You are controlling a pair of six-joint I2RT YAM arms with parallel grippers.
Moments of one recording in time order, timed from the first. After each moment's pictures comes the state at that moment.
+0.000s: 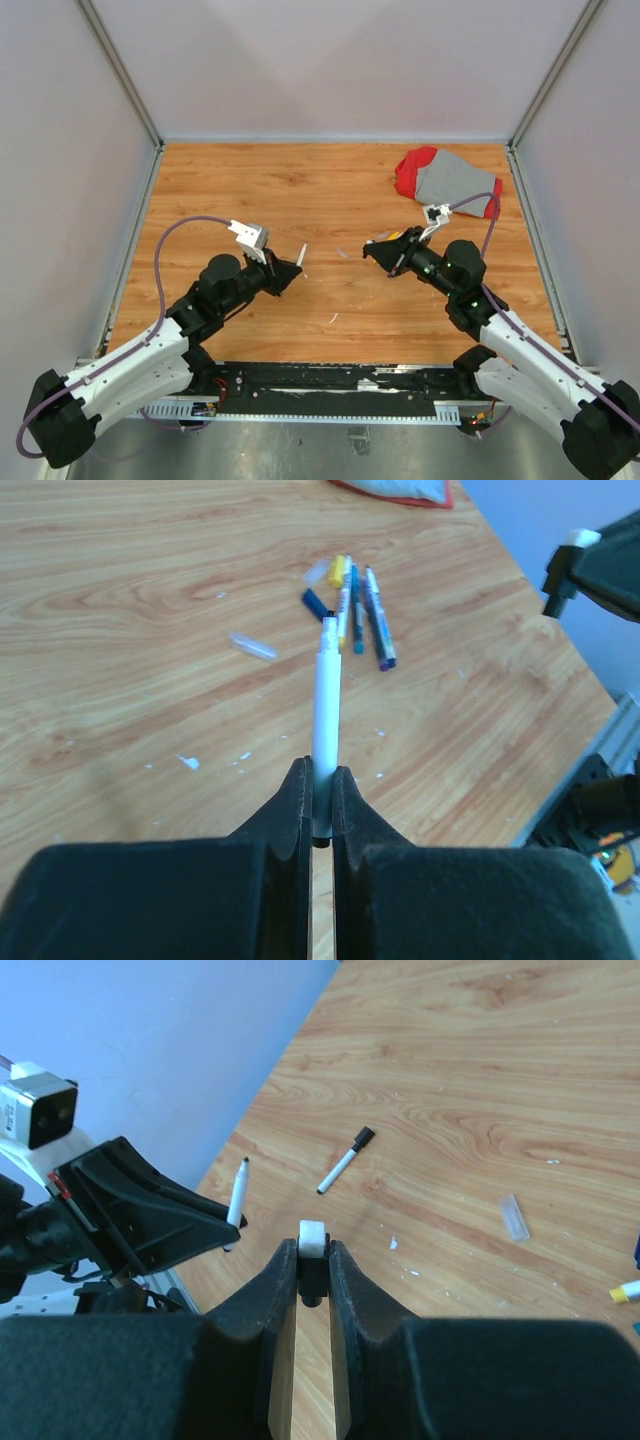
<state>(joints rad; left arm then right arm) -0.71 0.73 0.39 0.12 0.03 -0.47 0.55 0.82 0.46 0.29 -0.27 0.65</state>
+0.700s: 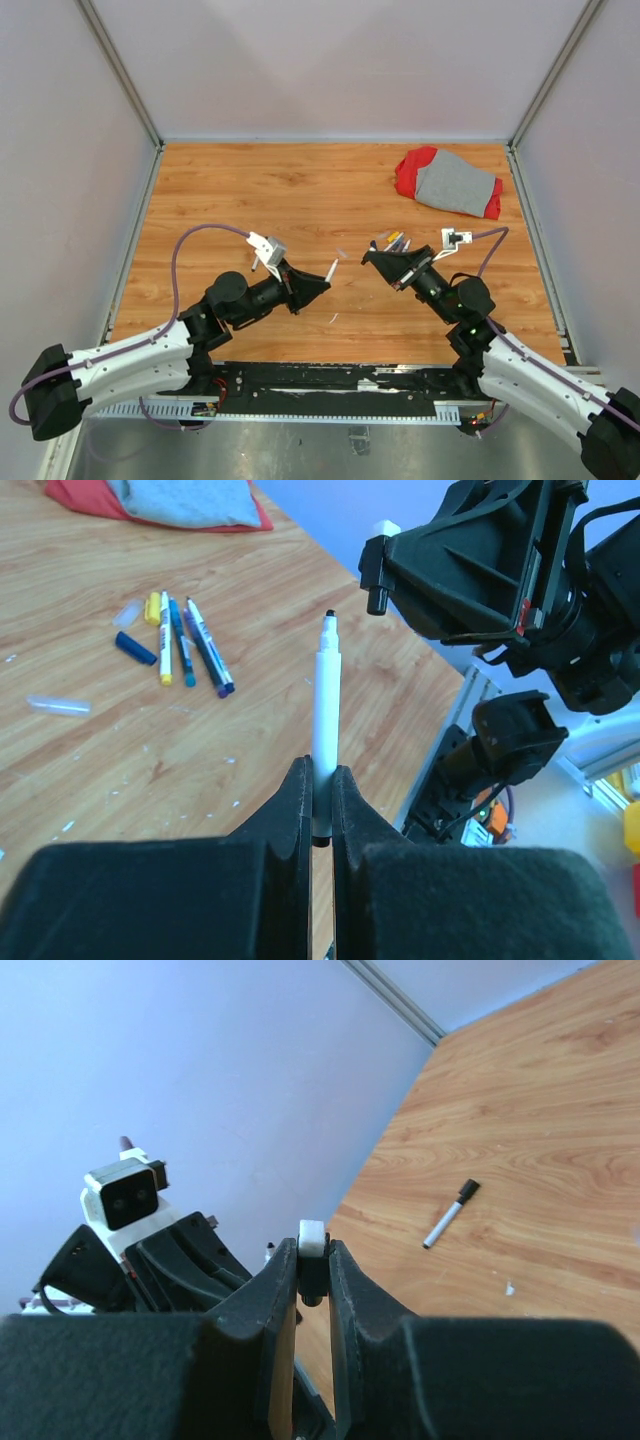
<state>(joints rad) -0.98 0.77 0.36 0.41 0.02 -0.51 0.68 0.64 0.22 0.64 -0.07 0.92</state>
